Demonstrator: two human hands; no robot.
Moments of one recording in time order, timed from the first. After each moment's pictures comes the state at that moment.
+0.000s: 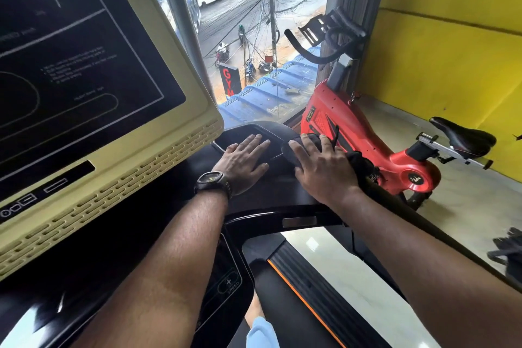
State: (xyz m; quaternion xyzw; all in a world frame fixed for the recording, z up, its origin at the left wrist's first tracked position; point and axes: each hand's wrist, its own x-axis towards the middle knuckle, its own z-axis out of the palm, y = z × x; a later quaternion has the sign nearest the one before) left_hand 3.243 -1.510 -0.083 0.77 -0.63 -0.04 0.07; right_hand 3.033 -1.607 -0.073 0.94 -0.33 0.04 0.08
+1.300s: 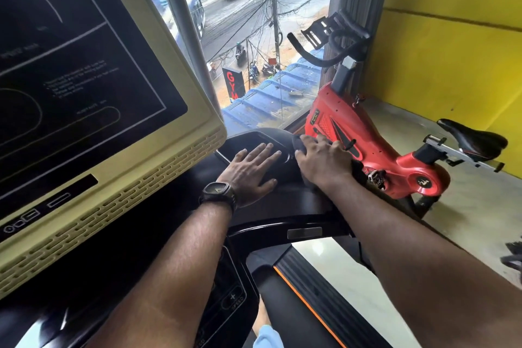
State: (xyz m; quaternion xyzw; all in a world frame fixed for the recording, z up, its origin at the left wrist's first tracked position) left_hand 3.239 -1.511 -0.081 0.73 -0.68 -0.02 0.01; right_hand 3.069 -1.630 -0.048 0.87 -0.48 0.02 -0.09
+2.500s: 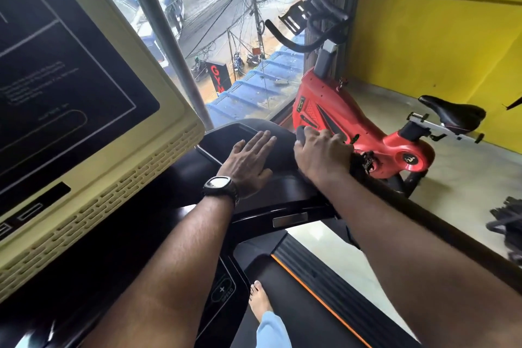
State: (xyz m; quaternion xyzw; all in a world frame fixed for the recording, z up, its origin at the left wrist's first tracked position) left_hand 3.207 -1.530 -0.080 0.72 -0.69 -0.01 0.04; right_hand 3.041 -1.625 -0.053 0.83 -0.56 0.03 -0.05
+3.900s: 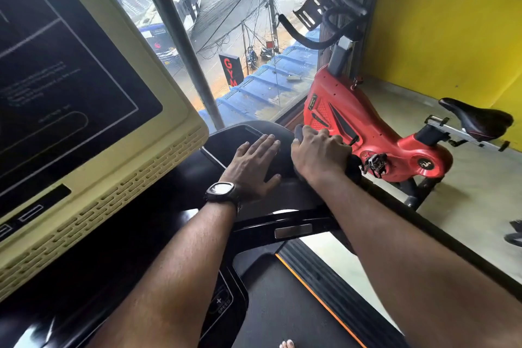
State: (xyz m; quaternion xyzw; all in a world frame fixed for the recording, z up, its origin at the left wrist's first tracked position) left_hand 3.211 -1.533 -0.088 0.73 -0.68 0.01 0.08; right_hand 3.068 -1.635 -0.050 0.83 -0.55 0.01 -0.08
